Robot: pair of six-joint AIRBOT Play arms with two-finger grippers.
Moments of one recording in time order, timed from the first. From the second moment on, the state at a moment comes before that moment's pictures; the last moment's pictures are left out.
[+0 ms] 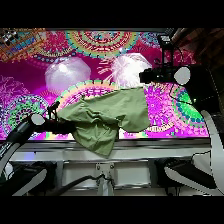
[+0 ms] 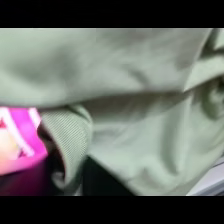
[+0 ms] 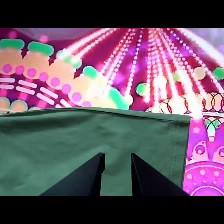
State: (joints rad) left arm -0.15 -1.04 0.45 0.95 -0.92 -1.47; right arm 0.22 -1.19 1.25 -1.38 0.95 1.51
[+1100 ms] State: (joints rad) left arm -0.01 -0.85 0.63 0.83 -0.96 -1.33; right arm -0.08 -0.93 0.62 -1.23 1.13 1.68
